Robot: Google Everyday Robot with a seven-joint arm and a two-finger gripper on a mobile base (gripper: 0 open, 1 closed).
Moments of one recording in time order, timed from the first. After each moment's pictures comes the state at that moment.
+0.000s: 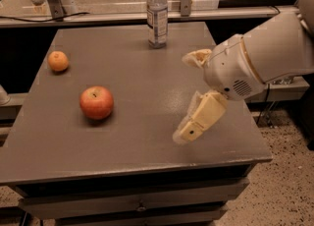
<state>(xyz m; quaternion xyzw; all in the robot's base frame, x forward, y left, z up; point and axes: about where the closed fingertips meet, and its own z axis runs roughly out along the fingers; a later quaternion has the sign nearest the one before) 0.427 -0.052 0.928 -0.61 0.69 0.20 0.33</state>
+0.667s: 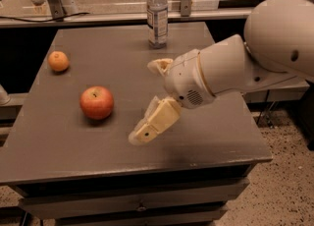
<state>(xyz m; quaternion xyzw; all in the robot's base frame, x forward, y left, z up) 0.437 0.024 0.912 -0.58 0.67 0.28 0.37</state>
